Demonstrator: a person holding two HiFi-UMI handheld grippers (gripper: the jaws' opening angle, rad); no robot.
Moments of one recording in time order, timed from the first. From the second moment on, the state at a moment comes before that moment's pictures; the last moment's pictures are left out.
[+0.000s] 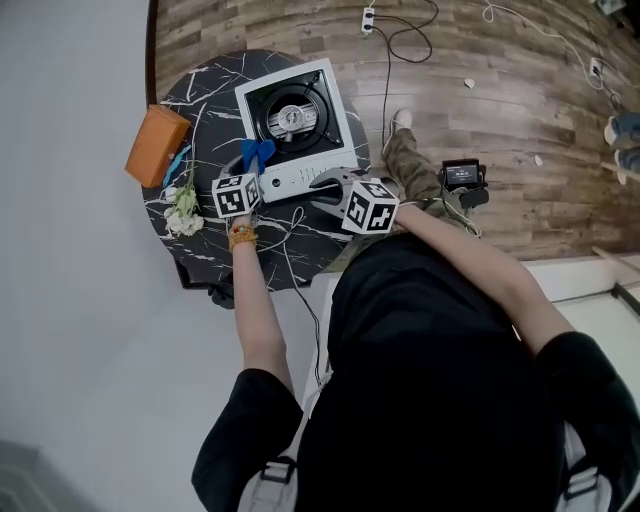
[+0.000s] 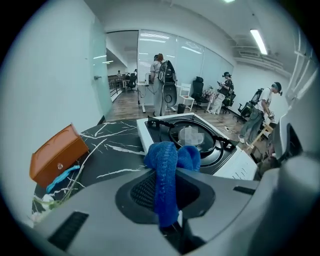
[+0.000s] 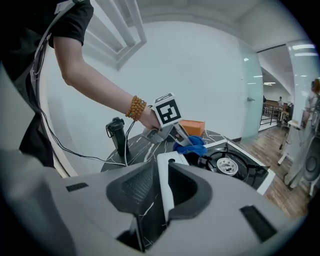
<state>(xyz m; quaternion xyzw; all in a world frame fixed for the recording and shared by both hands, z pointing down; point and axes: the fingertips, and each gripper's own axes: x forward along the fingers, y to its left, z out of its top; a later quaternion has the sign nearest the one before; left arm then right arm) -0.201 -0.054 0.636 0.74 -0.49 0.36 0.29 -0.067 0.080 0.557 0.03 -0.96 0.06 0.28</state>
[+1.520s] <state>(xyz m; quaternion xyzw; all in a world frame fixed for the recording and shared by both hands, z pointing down) -0.165 0.026 0.419 0.61 -0.79 0.09 0.02 -0.110 -0.012 0.429 0.13 -0.99 -0.02 0.09</state>
